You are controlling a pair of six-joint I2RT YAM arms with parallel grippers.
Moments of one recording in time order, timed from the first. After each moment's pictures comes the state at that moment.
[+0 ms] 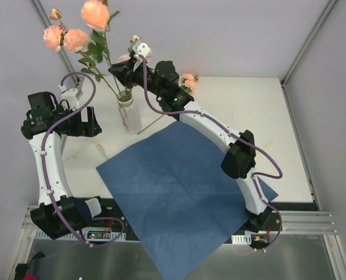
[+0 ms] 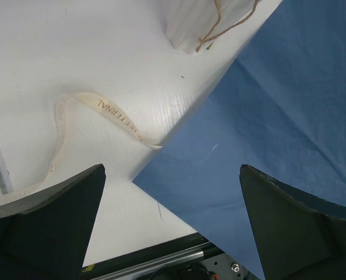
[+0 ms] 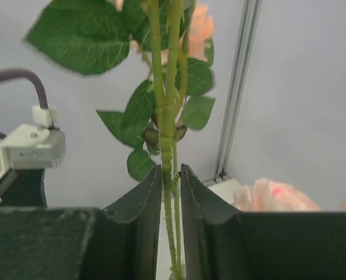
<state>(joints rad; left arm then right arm) 0.39 1.18 1.33 -1.06 0.58 0.29 0.88 2.19 2.25 0.27 -0.27 0.04</state>
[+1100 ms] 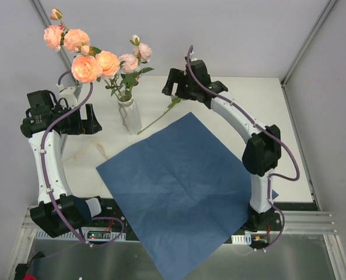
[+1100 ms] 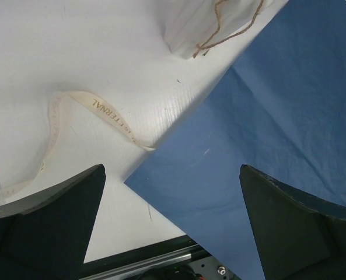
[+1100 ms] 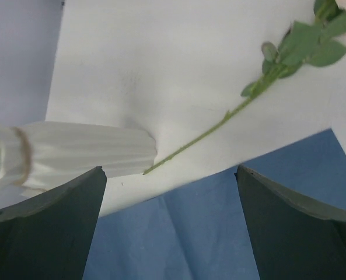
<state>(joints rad) 0.39 1.19 1.35 -1.06 0.58 0.22 0.61 1.98 1.94 -0.47 -0.04 0.54</state>
